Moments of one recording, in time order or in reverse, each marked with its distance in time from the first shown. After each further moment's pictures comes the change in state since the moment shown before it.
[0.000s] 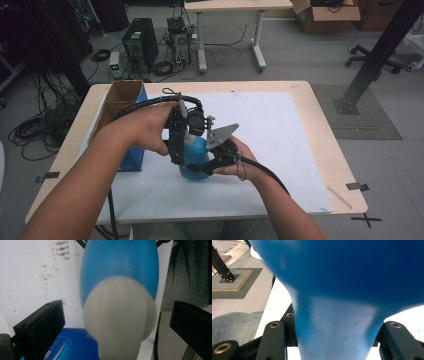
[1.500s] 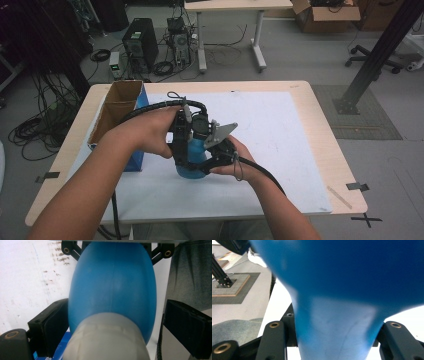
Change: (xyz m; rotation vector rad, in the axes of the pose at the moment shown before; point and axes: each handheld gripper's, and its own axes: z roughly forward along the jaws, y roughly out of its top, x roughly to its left) left arm -0.007 0.008 0.005 0.002 0.031 0.030; right arm 0.004 0.008 0.002 -0.027 -0.023 0.021
